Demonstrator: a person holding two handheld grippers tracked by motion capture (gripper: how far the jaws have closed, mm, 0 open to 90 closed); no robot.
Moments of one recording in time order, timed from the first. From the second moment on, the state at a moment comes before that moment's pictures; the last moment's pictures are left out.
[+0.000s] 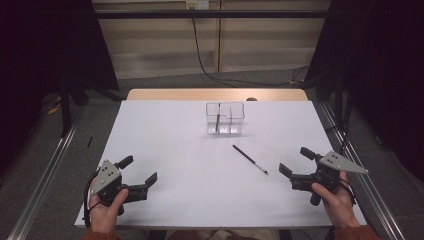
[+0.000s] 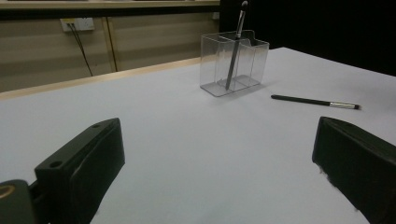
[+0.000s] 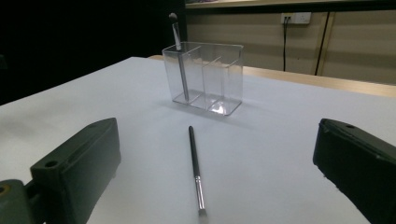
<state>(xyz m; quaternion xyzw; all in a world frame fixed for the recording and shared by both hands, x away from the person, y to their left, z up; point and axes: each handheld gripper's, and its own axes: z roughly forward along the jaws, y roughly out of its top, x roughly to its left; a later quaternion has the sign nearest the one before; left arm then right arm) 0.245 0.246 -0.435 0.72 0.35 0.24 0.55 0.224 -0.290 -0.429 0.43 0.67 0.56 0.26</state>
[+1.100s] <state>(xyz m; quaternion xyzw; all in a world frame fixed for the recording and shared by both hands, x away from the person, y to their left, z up) 0.247 0.245 -0.435 0.72 0.34 0.24 0.55 0.286 -0.249 -0.409 0.38 0.71 0.54 0.24</state>
